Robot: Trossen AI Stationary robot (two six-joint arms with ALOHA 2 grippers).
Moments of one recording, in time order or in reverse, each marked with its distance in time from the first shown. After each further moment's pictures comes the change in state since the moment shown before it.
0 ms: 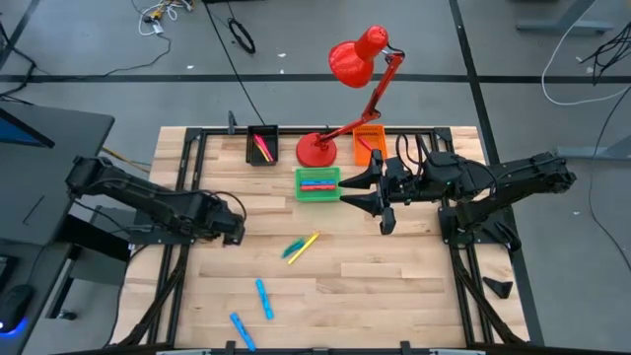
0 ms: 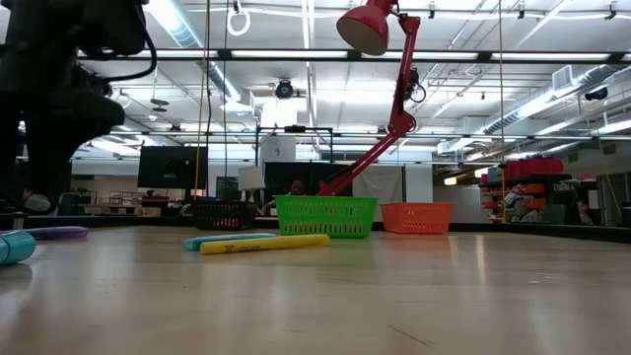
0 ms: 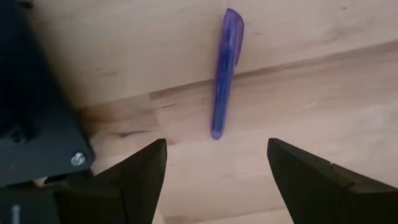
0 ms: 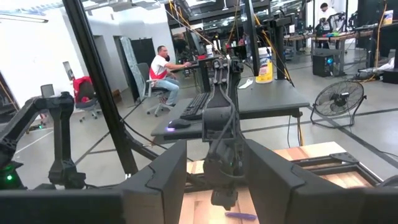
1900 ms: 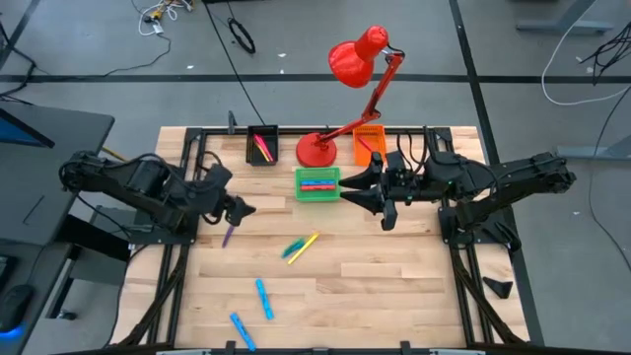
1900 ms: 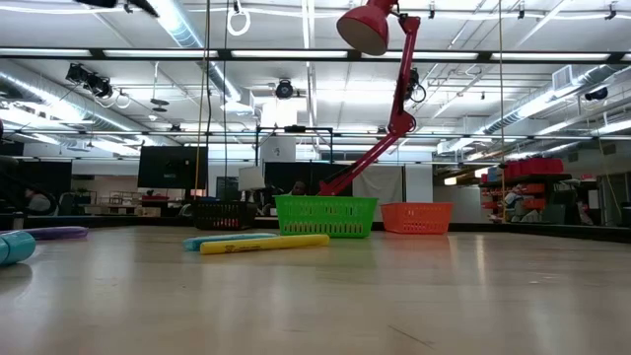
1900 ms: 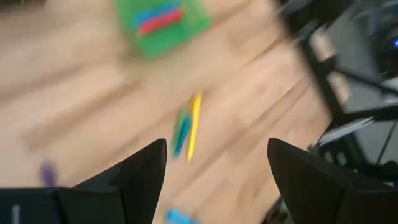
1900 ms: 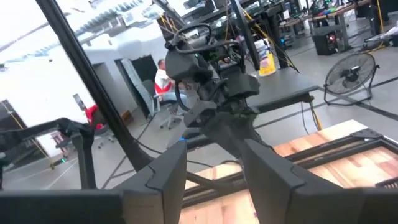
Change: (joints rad) left arm -0.063 -0.080 0.642 -0.071 -0.383 0.311; right arm 0.000 0.000 0.000 0.016 0.022 0.200
